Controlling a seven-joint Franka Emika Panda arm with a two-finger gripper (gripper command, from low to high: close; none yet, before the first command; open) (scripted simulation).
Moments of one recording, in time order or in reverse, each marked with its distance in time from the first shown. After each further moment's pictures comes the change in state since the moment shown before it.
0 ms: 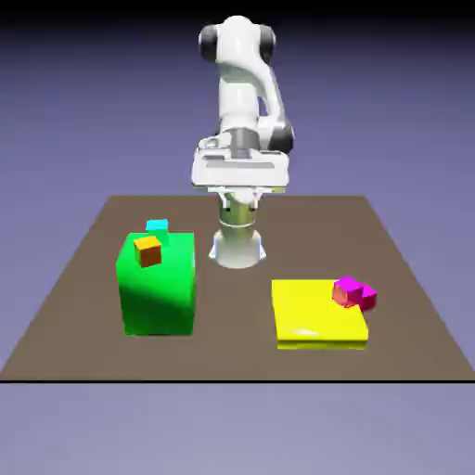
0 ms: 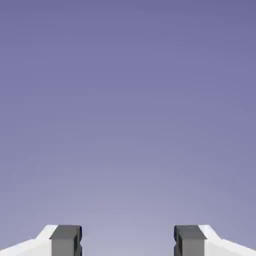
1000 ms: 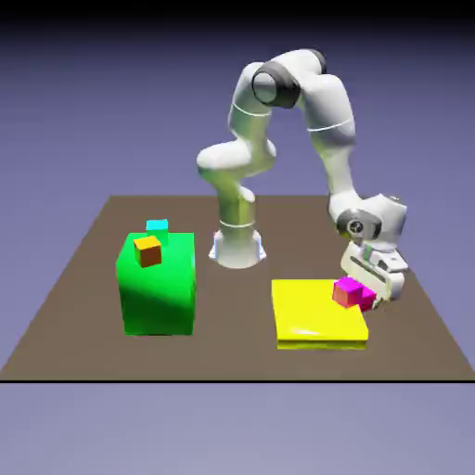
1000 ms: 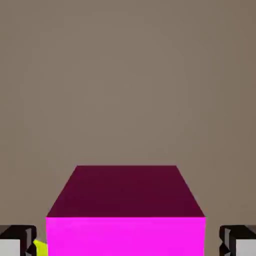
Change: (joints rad) arm 0.542 0.946 0.278 0.329 -0.701 -0.330 -0.422
